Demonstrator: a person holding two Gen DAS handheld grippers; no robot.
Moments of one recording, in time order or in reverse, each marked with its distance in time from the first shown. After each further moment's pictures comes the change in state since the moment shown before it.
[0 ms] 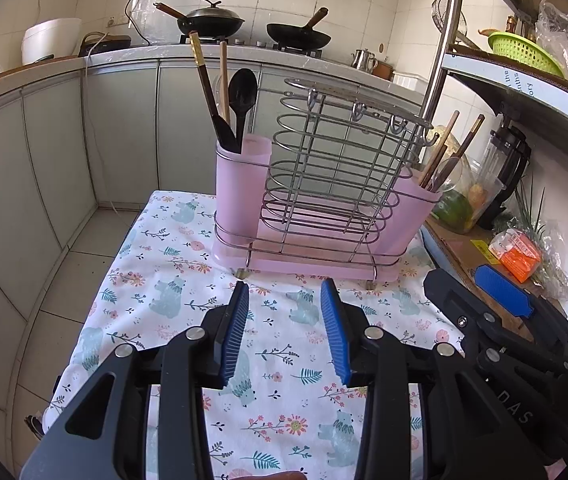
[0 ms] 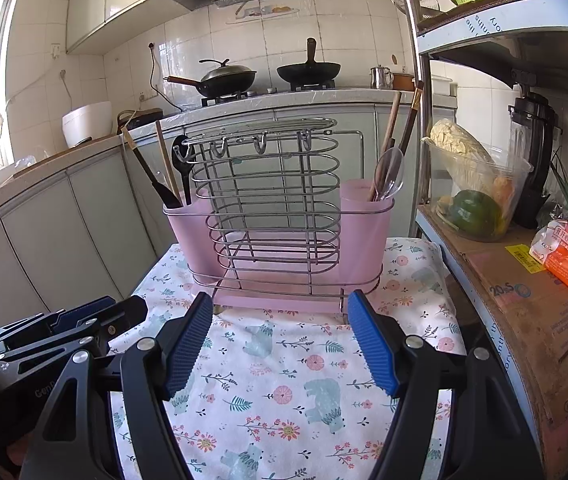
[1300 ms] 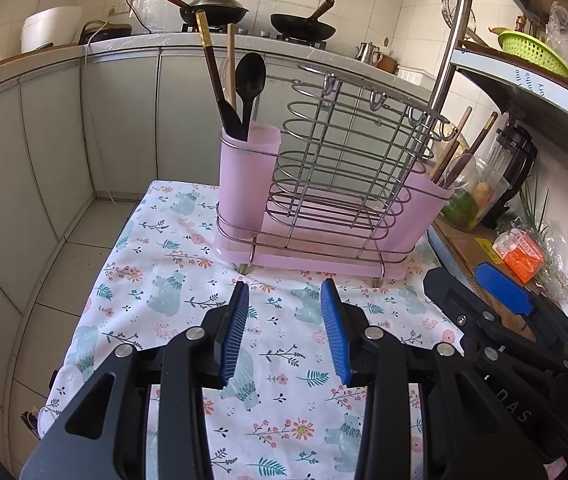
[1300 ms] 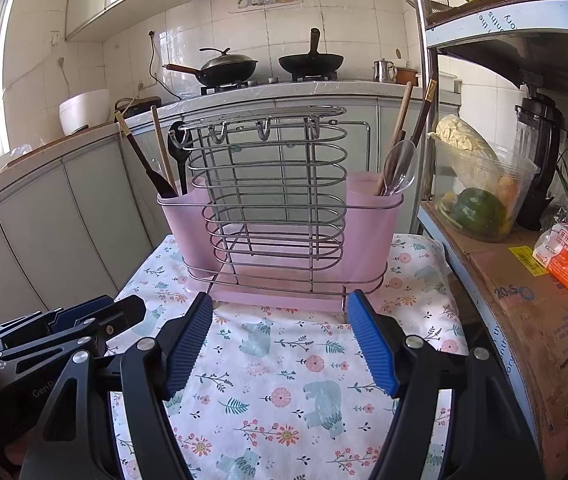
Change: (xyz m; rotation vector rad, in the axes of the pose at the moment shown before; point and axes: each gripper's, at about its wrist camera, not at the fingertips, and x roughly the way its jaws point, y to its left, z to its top) left arm 0.015 0.009 0.001 -0.019 0.030 -0.006; right arm 0.017 0.001 0.000 -0.022 0.033 -0.010
